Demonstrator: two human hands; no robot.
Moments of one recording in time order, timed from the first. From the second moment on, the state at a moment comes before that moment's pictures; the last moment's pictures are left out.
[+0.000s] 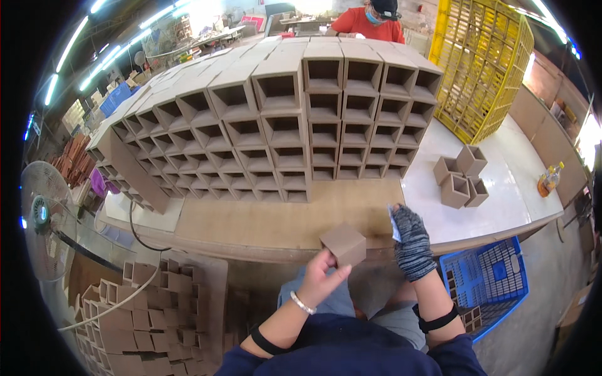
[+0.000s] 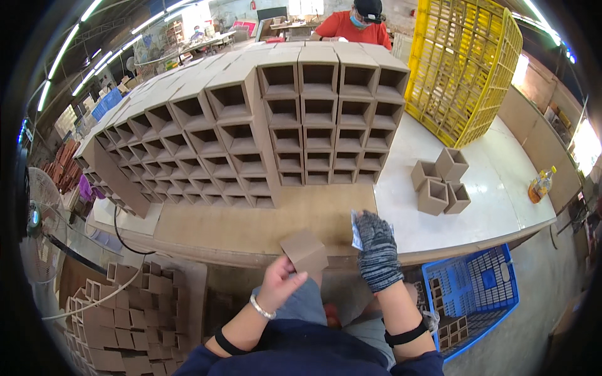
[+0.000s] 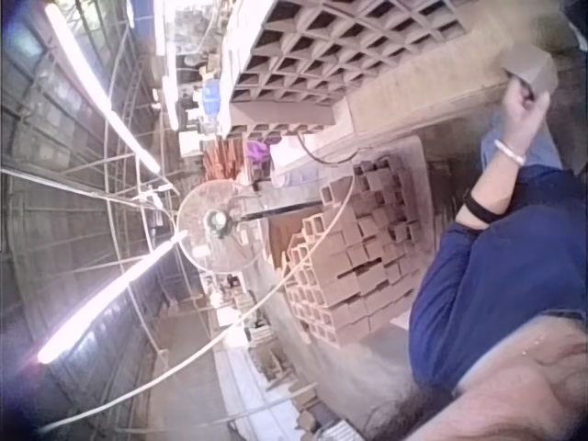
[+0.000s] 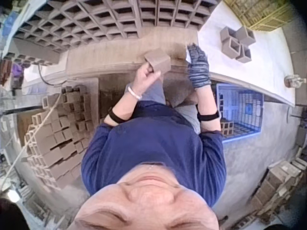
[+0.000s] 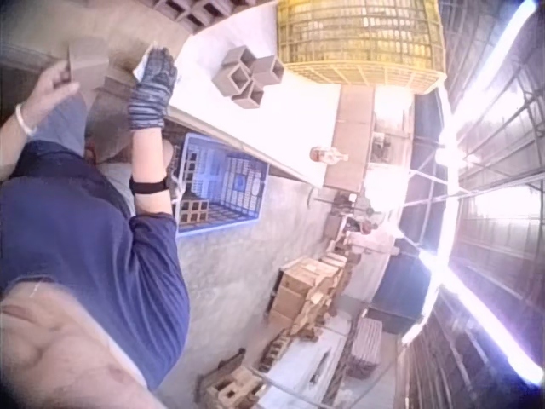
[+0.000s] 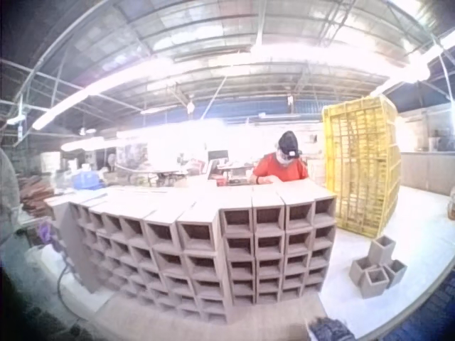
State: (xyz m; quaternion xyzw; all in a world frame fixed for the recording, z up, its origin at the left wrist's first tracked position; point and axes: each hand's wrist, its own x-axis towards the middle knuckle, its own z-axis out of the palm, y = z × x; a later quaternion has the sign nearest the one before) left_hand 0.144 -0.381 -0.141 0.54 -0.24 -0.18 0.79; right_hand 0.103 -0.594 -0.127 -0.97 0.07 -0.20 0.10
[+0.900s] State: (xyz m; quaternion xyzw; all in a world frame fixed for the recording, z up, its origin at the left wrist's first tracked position) left_hand 0.138 -0.396 -0.141 0.77 -0.36 0.06 0.52; right_hand 0.129 -0.590 -0.142 -0.97 0.05 -0.25 -0.03
